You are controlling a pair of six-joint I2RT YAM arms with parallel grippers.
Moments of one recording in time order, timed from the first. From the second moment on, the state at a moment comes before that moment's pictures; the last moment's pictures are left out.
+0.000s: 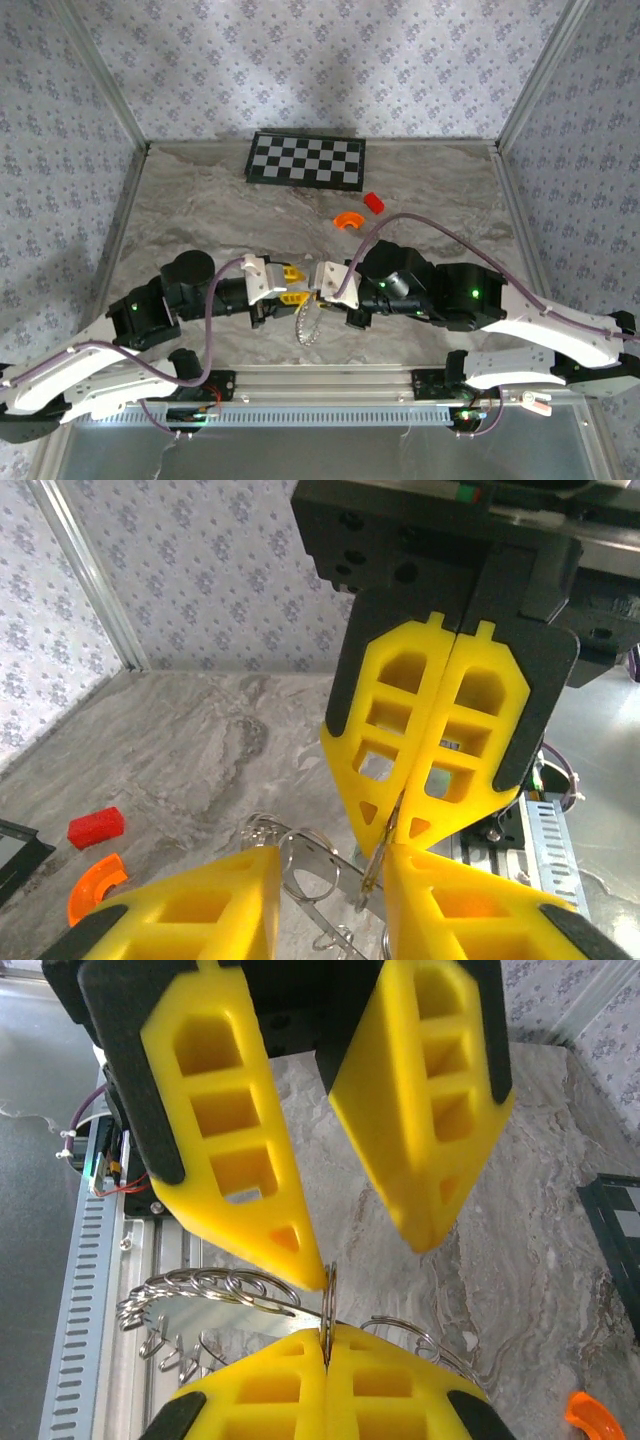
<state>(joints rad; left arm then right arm) -1.13 0.73 0.95 -0.43 0.21 0.16 1.31 1.07 1.35 -0.84 0.03 -0.27</state>
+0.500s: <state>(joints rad) -1.13 0.74 0.95 -0.43 0.24 0.17 1.31 1.08 1.36 -0.84 0.01 -0.28</state>
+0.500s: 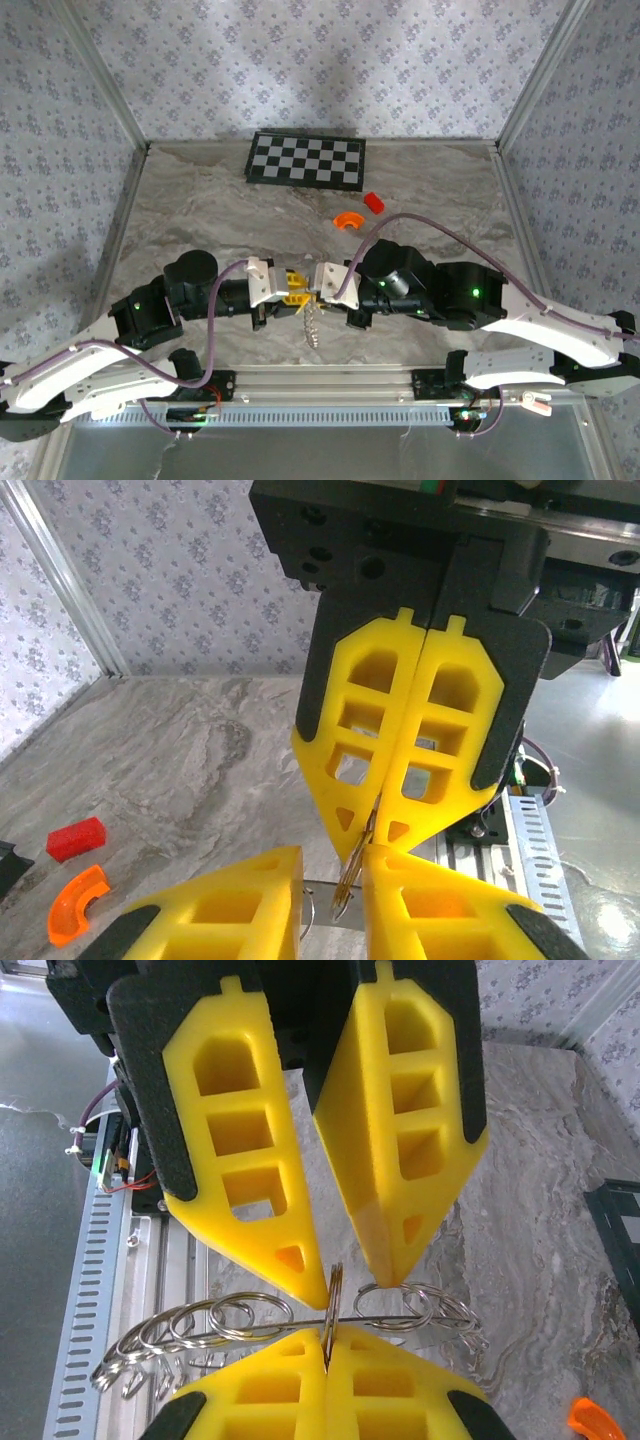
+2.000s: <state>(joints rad) -1.13 0.66 0.85 -0.23 0.36 0.14 1.31 0.97 1.22 -0.58 -0.09 -0.22</state>
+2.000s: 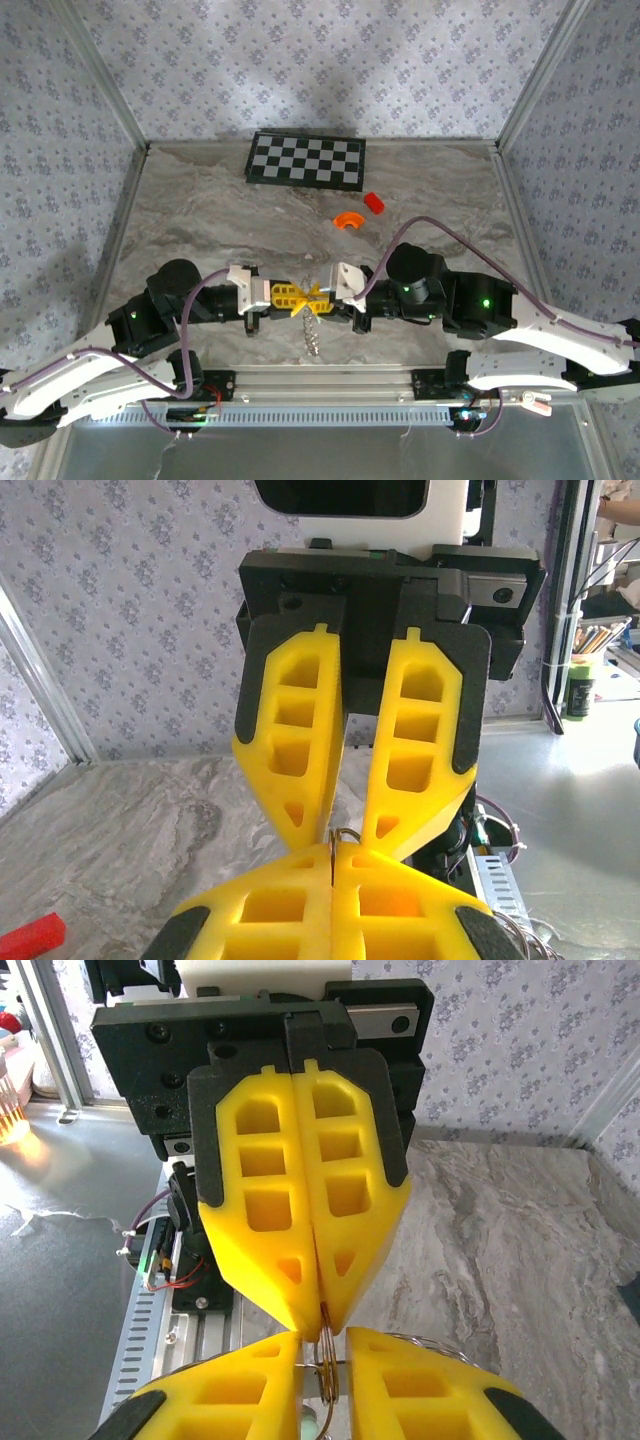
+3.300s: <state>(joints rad) -1.13 0.68 0.83 -0.35 0.23 0.16 1.32 1.03 1.32 -0.78 -0.05 -0.32</state>
